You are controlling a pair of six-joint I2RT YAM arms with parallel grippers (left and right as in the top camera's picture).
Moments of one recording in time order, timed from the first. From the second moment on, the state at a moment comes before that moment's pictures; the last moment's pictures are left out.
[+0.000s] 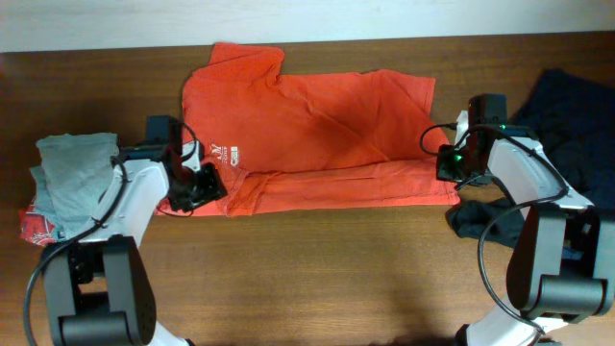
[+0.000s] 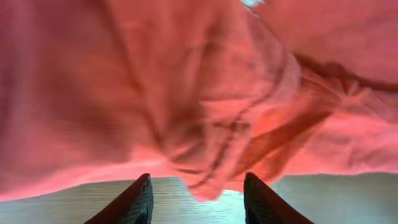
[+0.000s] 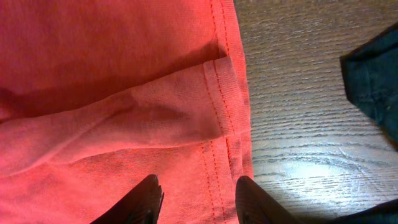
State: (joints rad) left arm 0.02 1.76 1.15 -0.80 0.28 -0.25; right arm -0.12 1.83 1.21 -0.71 -0.07 0.07
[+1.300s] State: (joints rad) left arm -0.12 1.82 1.17 -0.83 0.10 -0.25; right arm -0.12 1.83 1.21 -0.71 -0.07 0.07
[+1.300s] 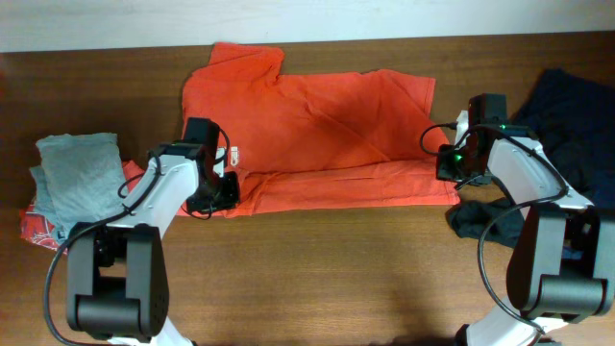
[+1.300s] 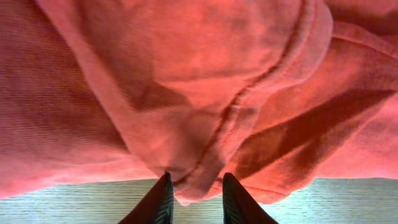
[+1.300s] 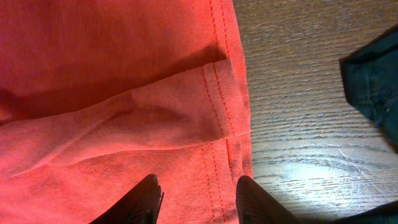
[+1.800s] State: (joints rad) left arm -0.13 1.83 1.18 -0.83 0.07 -0.25; right arm -0.12 1.83 1.21 -0.71 -0.07 0.08
